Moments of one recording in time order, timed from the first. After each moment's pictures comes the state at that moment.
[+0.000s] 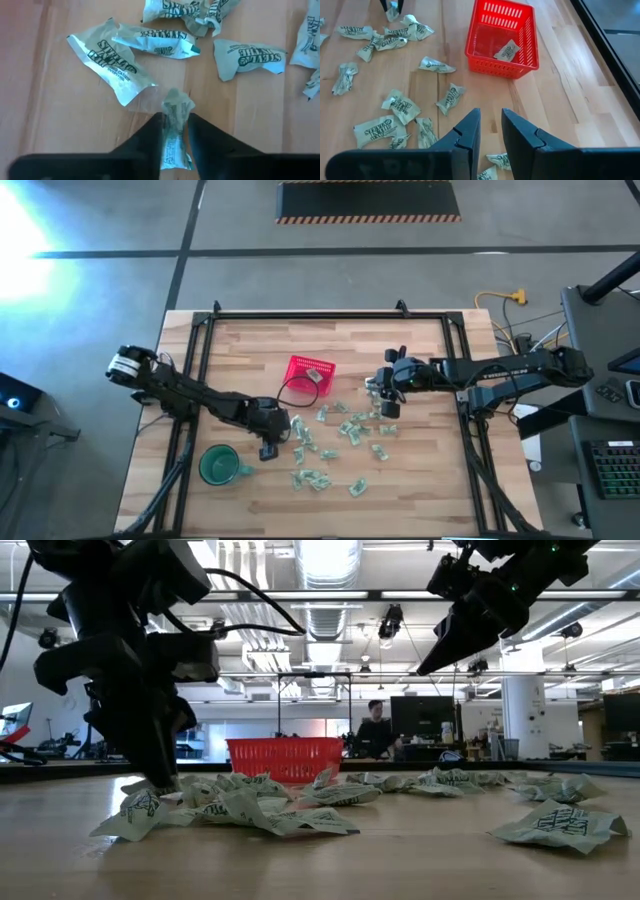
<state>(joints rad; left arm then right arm) -0.24 1.50 0.66 -0.19 0.00 -0.41 -0.03 1.17 0.68 -0.23 0.15 -0.03</state>
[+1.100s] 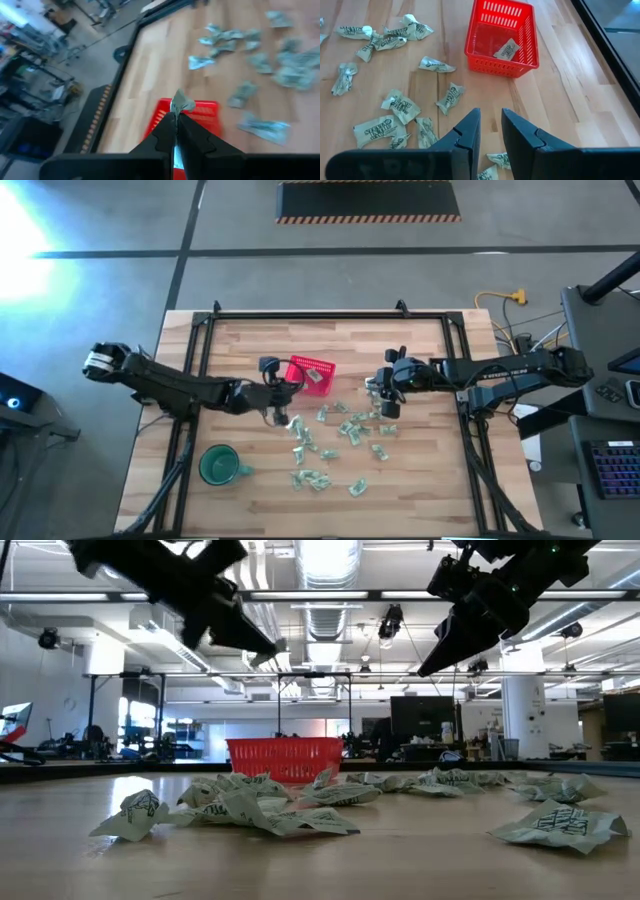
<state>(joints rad) -0.15 1.28 0.71 0.08 -0.61 0.30 -0.04 1.17 0.68 -0.23 0.15 -0.02</state>
